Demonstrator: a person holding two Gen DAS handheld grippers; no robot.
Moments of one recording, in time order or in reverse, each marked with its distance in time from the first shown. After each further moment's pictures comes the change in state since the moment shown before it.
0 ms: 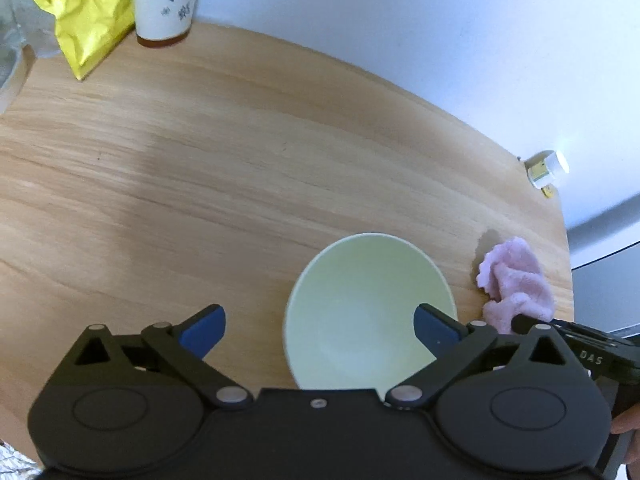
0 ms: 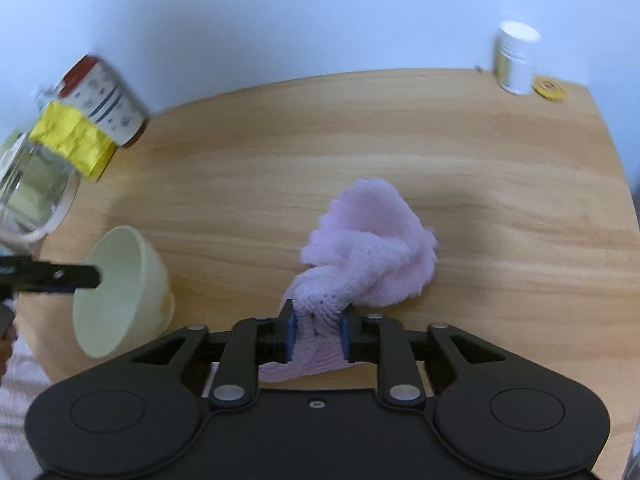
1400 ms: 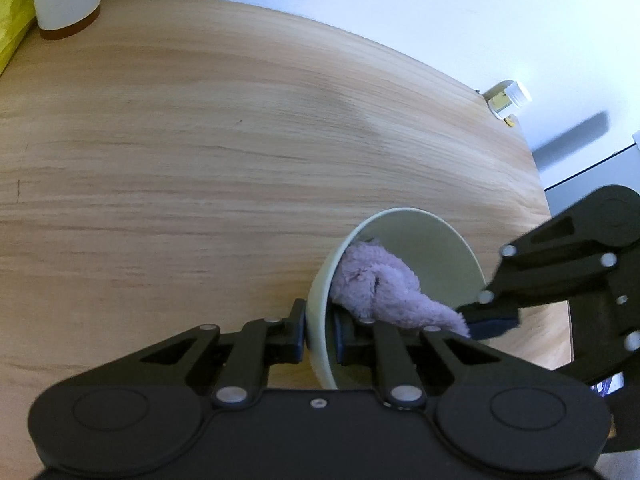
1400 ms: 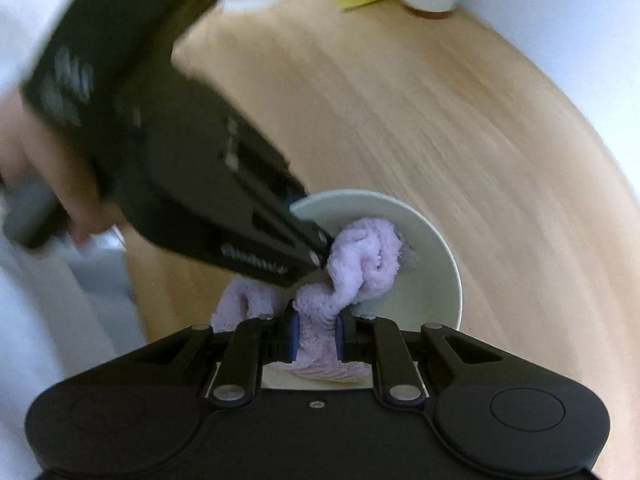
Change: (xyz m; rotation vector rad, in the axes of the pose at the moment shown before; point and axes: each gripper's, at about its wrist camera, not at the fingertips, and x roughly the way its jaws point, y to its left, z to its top) left arm 0.051 0.030 0.013 0.204 0.148 -0.196; right arm 0.061 0.182 -0.027 -0.701 0.419 0.266
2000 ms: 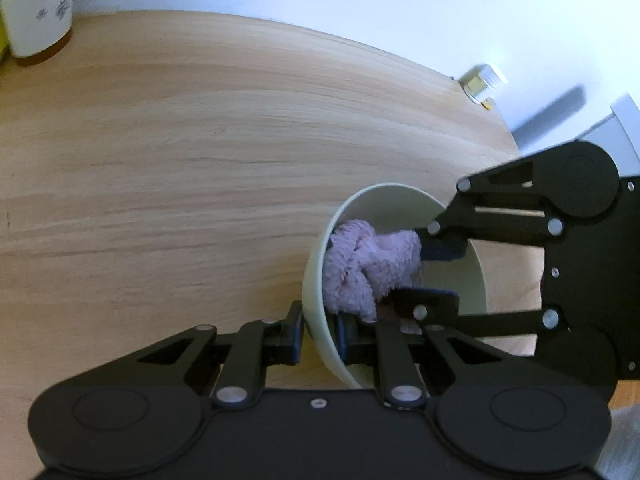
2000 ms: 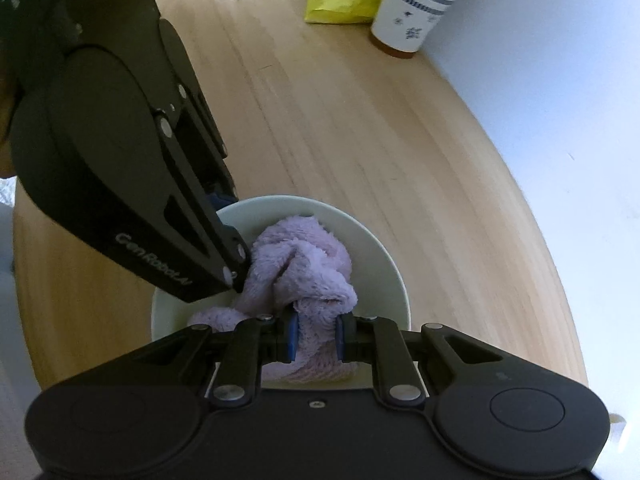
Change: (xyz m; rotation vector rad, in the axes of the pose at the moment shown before) left arm 0.000 0.001 -0.004 0.089 -0.009 -0.033; right arm 0.028 0.035 -0.012 -0.295 -0.015 -0.412
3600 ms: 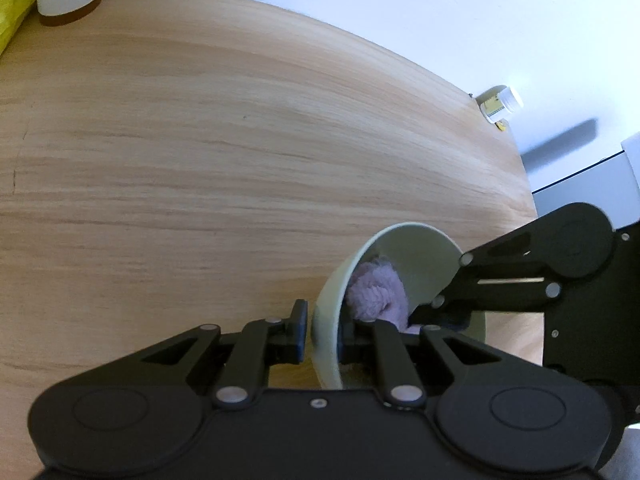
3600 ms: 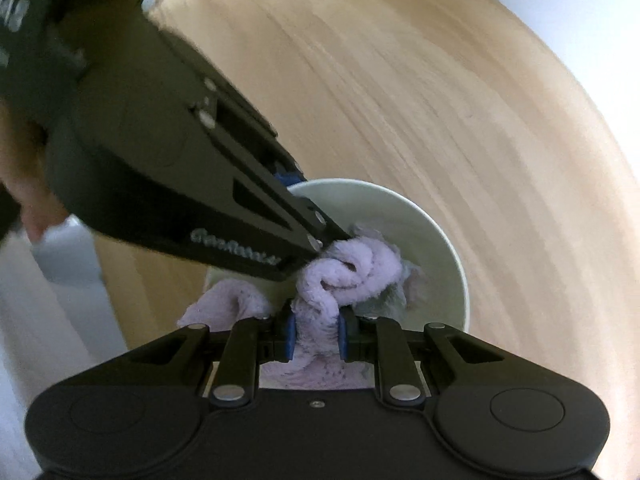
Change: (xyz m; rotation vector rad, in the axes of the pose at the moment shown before) left arm 0.003 0.004 -0.005 -0.087 0.012 -0.021; right arm -0.024 -0.021 0.005 0.115 0.178 0.223
